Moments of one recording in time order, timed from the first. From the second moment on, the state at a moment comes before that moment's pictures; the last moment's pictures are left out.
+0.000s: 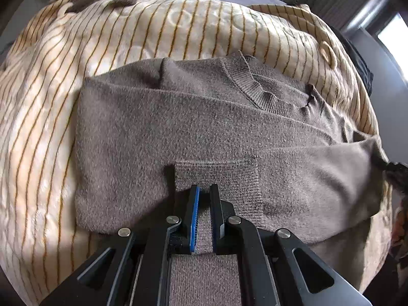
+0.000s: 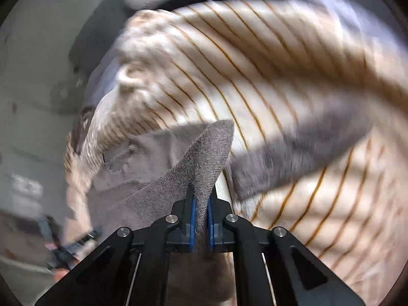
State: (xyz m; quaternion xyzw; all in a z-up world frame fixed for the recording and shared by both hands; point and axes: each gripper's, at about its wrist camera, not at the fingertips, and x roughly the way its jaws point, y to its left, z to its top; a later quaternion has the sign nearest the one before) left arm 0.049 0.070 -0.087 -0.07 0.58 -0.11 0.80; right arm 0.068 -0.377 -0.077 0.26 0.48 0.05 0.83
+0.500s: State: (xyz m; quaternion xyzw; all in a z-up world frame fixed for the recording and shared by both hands) left arm 0.053 0.088 -0.077 -0.05 0.57 -0.08 0.81; right arm 0.049 -0.405 -0.096 0.26 0.52 -0.05 0.82
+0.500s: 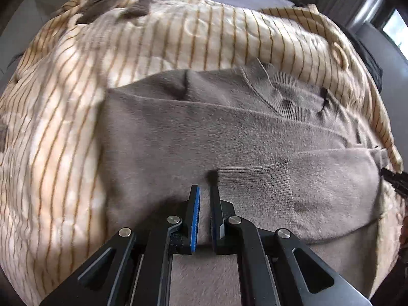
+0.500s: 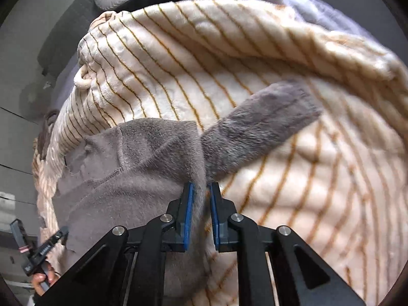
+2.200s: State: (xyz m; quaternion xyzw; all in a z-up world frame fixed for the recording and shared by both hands) left arm 0.005 0.087 -0.061 0.00 0.63 -0.07 0.77; right arm -0.007 -0.308 -0.085 0.19 0.58 -0.04 0.79
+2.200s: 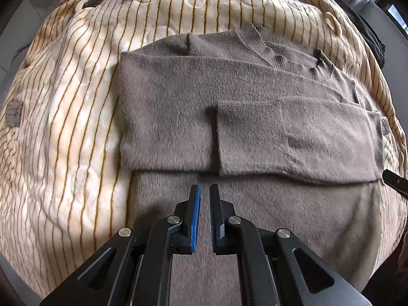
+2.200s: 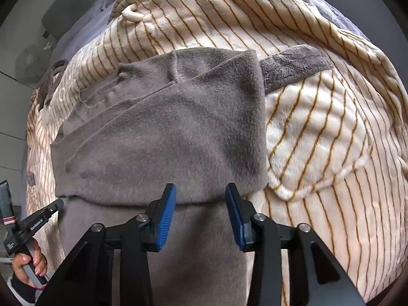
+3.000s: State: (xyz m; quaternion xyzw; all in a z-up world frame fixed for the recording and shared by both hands) left arm -0.044 0.099 -0.036 0.01 0.66 -0.04 0.75; right arm -0.043 -0.266 -0.053 0.20 0.59 -0.03 0.78
